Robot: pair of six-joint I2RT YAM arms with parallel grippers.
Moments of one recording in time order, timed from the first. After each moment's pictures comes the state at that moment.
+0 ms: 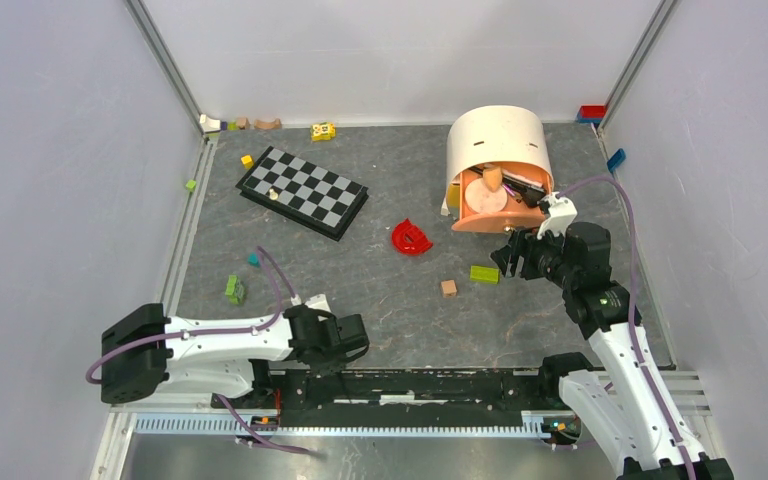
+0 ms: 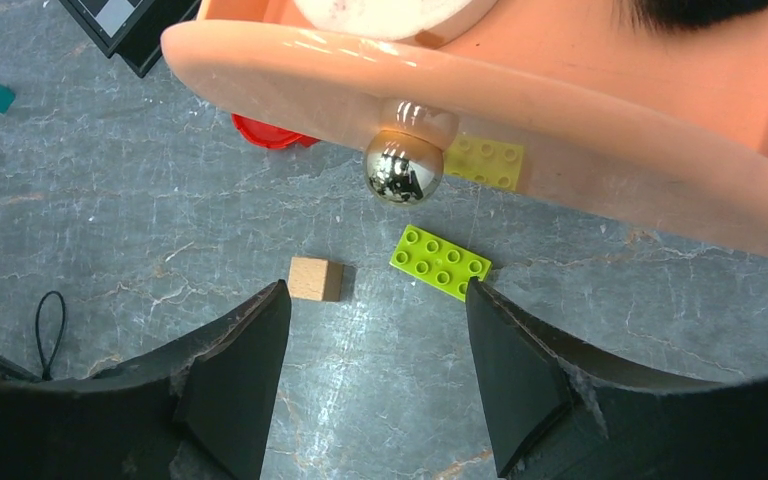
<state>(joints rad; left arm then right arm) -1.26 1.15 0.55 -0.87 -0.23 -1.60 0.15 0.69 0.65 -0.45 -0.30 0.19</state>
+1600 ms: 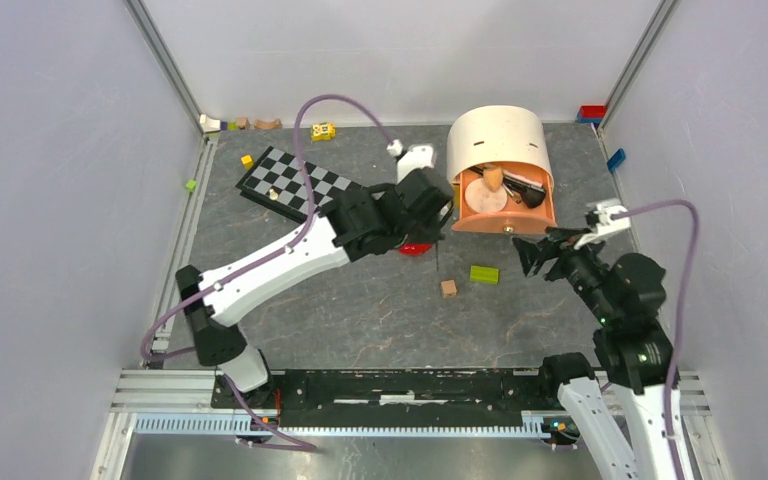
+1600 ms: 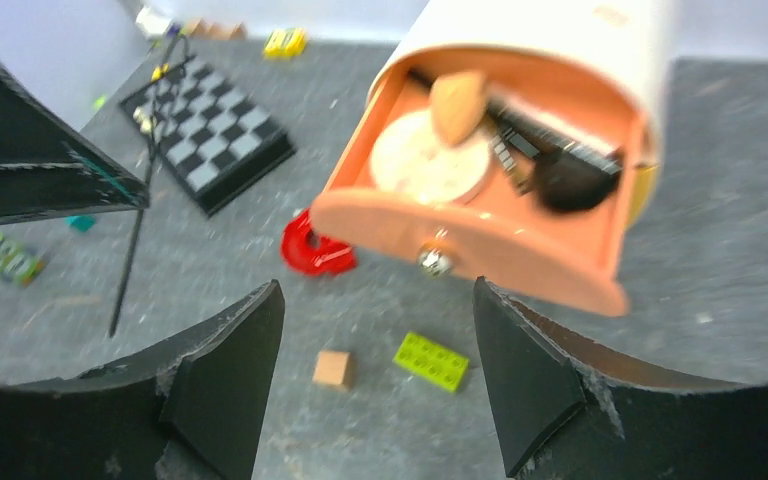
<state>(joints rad) -1.10 1.60 1.72 -0.92 -0.44 -0.88 0.15 0.46 0.77 -0.47 -0.29 0.19</state>
